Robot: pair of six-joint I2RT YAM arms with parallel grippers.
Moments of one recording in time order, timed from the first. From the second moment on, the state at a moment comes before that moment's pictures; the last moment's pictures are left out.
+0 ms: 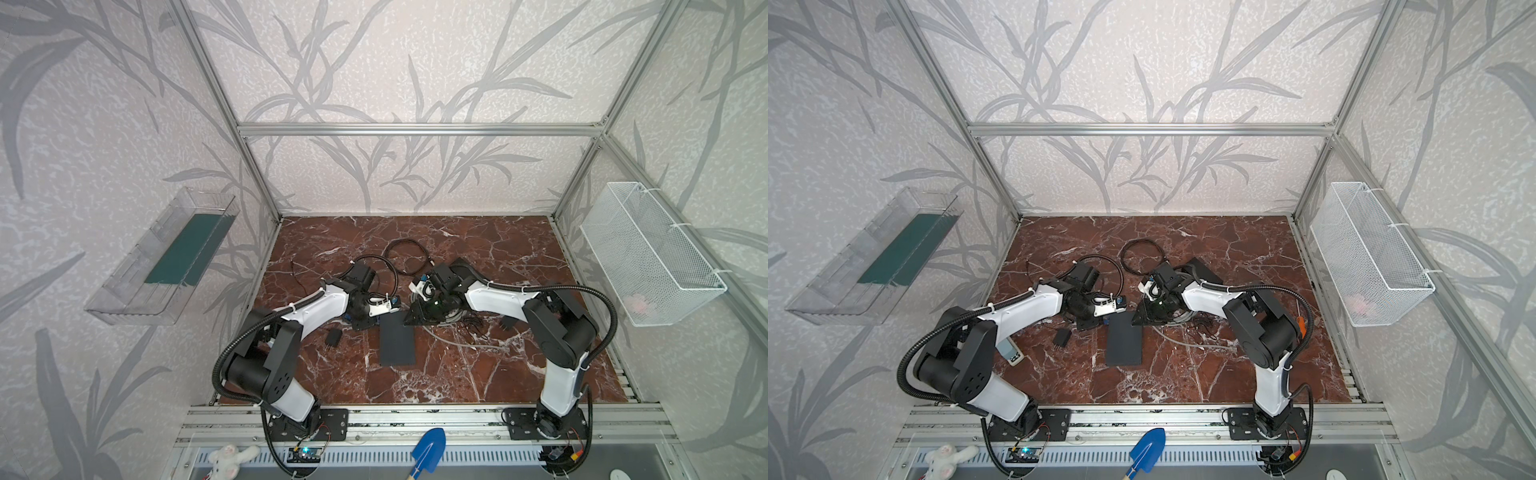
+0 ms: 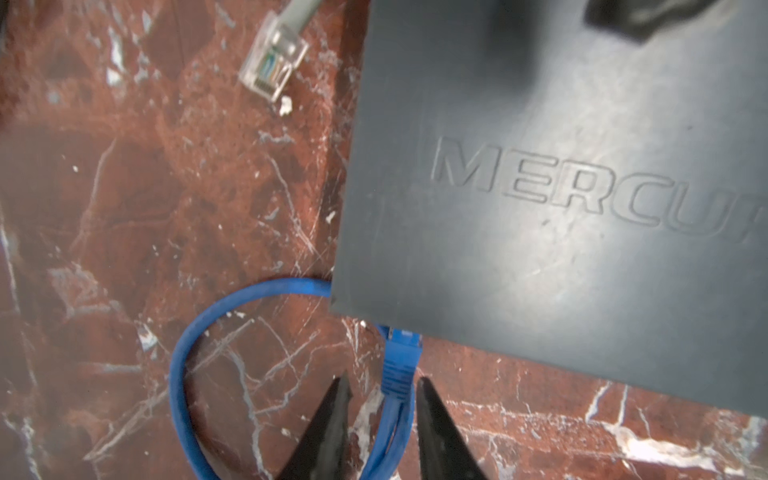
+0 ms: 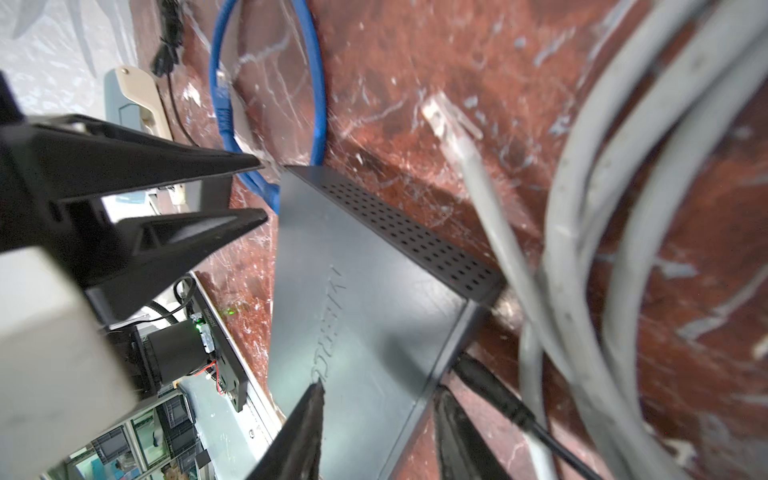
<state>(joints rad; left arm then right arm) -0.39 1.57 0.90 -0.63 0.14 0.95 0.68 1.90 1.14 -0.32 -0.63 0.54</state>
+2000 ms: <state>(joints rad) -0.48 1.37 0.62 -0.38 0.39 -0.67 0.73 1.91 1.07 -0.21 -0.66 0.66</state>
